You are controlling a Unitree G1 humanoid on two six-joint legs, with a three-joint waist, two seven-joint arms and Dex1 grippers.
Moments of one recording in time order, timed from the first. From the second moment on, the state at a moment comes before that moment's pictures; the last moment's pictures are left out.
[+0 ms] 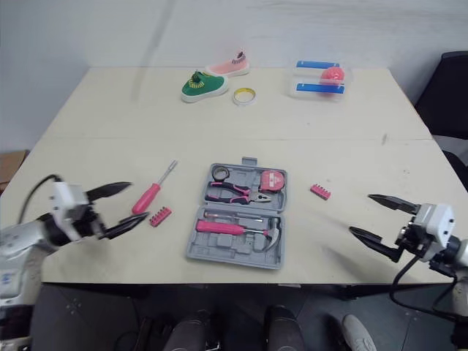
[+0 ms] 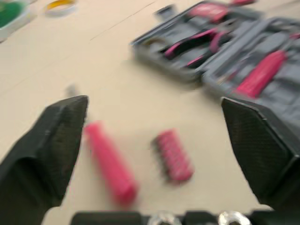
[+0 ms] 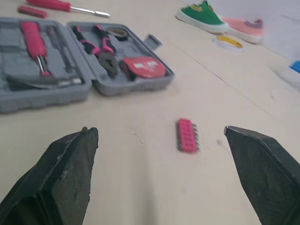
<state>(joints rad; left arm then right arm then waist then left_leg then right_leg) -0.02 0.71 0.48 0.02 -0.45 0.05 -0.95 -0.05 -0.81 -0.44 0.36 0.52 -0.33 1.34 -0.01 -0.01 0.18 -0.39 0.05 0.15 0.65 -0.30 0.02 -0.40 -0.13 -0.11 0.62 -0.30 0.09</state>
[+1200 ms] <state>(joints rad) 0.24 0.68 0.52 -0.24 -0.58 0.24 -0.84 -0.13 -0.67 -0.35 0.24 0.58 -0.28 1.31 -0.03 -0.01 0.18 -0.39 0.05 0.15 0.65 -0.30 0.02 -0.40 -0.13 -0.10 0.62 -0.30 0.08</state>
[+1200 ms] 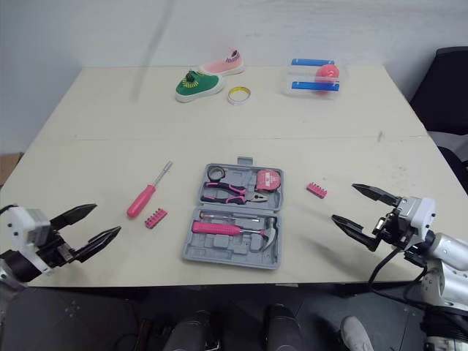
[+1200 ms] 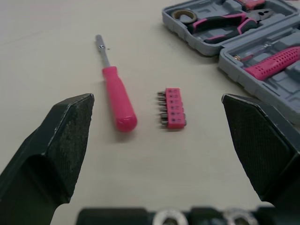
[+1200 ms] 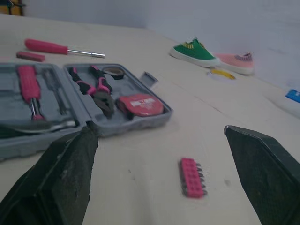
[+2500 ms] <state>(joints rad) -0.02 0.60 0.18 -0.06 -0.31 0.27 -0.70 -0.14 -0.65 -0.21 -0.16 0.61 -0.02 1.21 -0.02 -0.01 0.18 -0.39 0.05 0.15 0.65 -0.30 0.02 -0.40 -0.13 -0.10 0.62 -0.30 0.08</state>
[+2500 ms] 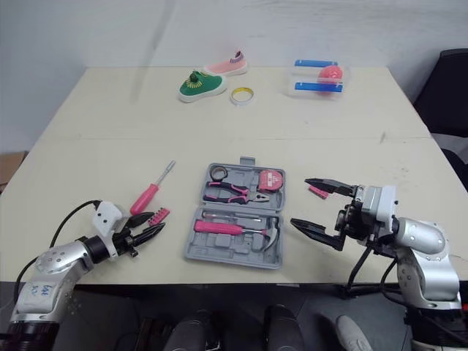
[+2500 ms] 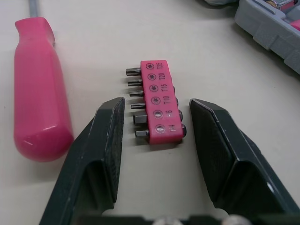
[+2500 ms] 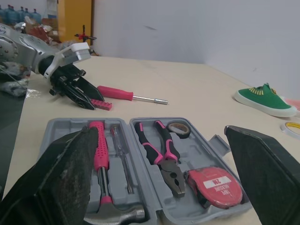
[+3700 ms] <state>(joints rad) -0.36 0.83 -0.20 -0.38 -0.33 0.56 -1.01 -0.10 -0.75 -0.19 -0.29 0.67 0.13 1.31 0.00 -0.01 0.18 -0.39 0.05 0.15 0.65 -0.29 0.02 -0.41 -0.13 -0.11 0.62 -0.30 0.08</state>
